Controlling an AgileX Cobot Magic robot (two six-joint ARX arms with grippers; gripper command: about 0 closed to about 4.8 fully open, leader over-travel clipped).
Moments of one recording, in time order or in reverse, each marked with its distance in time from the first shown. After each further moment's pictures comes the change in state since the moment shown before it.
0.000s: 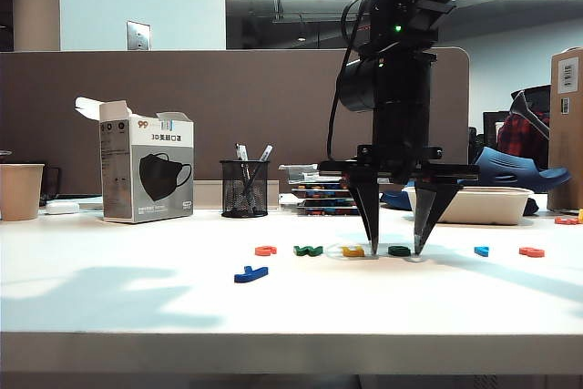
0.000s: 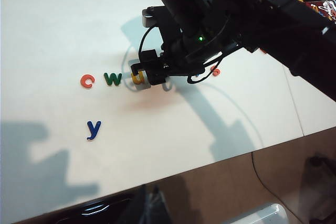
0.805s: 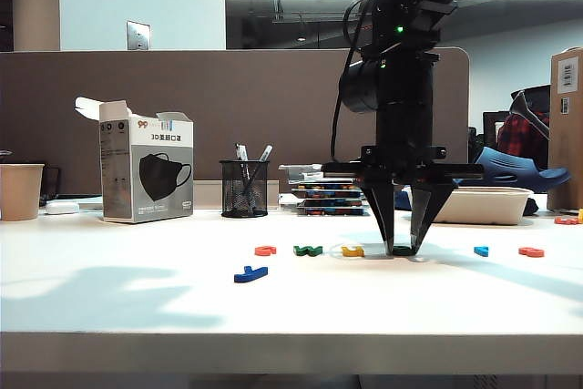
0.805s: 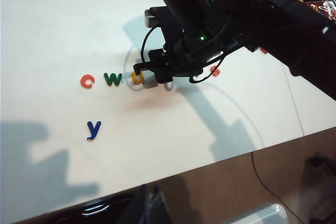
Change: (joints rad) left arm 0.000 0.000 0.000 0.000 0.000 0.000; right arm -0.003 0.001 0.000 -0.005 0.010 0.000
